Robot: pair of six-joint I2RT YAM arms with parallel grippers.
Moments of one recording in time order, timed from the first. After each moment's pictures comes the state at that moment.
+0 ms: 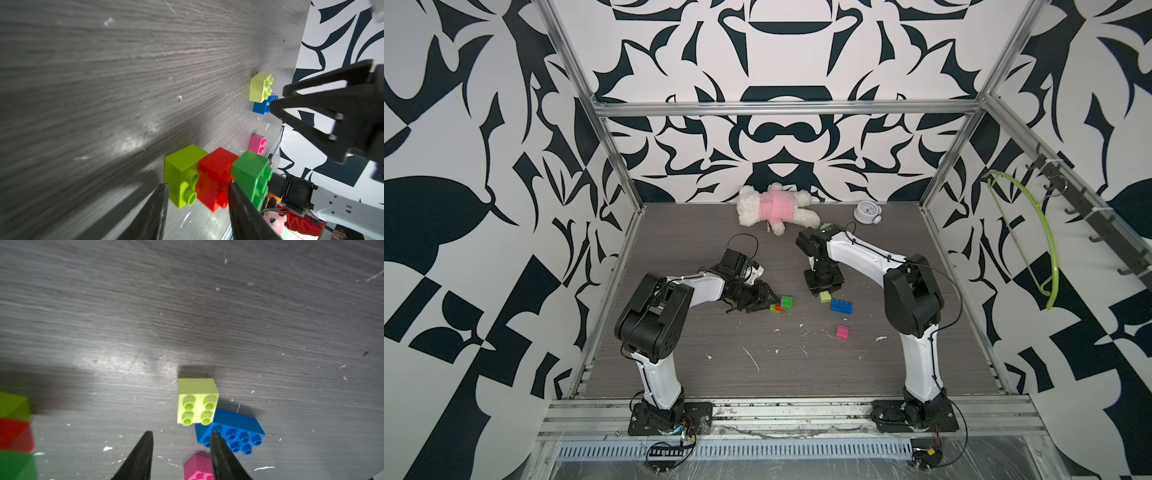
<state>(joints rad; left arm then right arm) -0.45 1.81 0.93 -0.21 0.75 -0.56 0.57 2.10 1.68 -1.23 0.05 0.38</state>
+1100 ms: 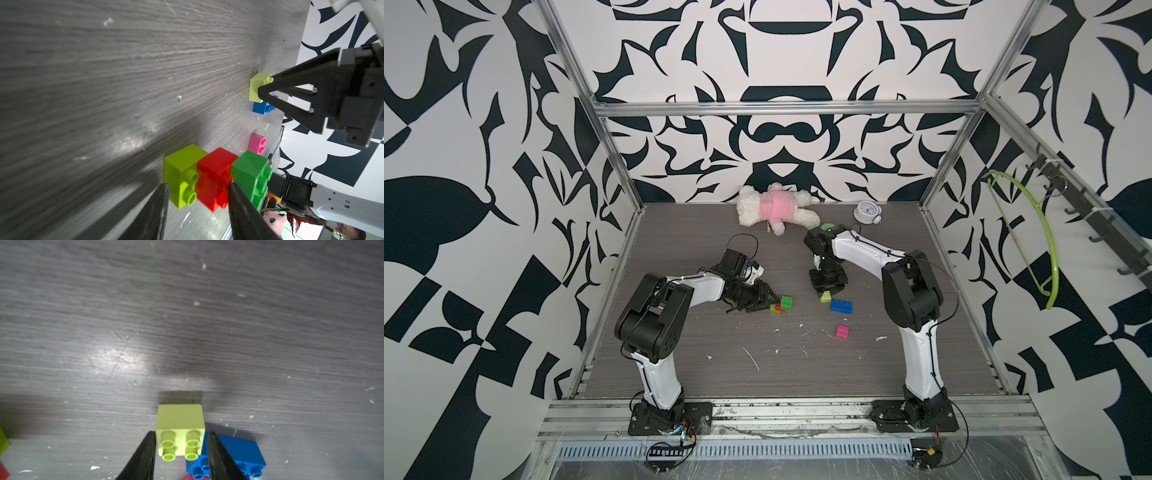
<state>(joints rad) -0.45 1.81 0.93 -0.21 0.75 -0.56 0.50 2.14 1.66 -1.18 -0.03 0.35</state>
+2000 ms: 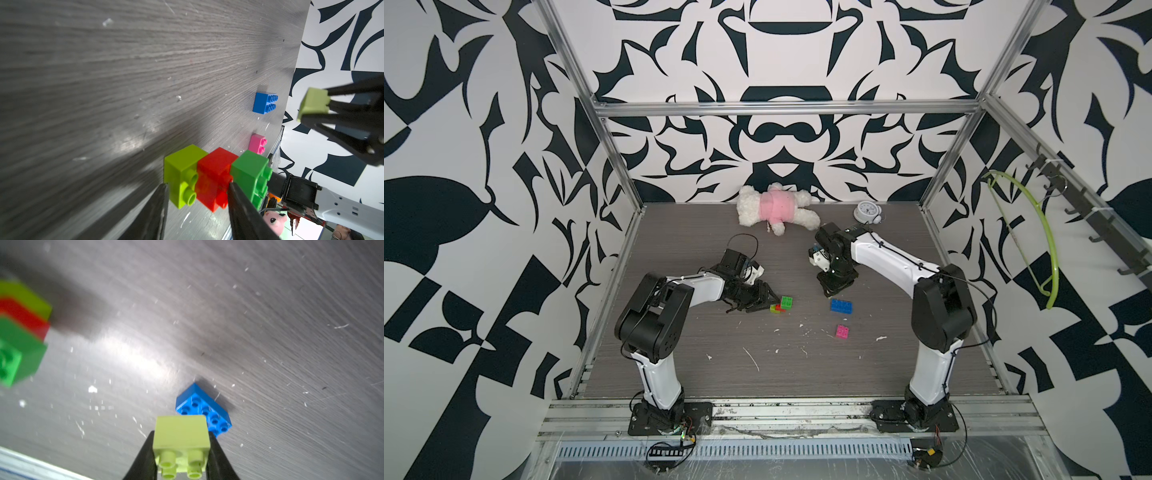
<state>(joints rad) -0.45 1.81 0.93 -0.21 0.75 -0.56 0.50 1.85 1.48 -1.15 -0.06 -0.14</state>
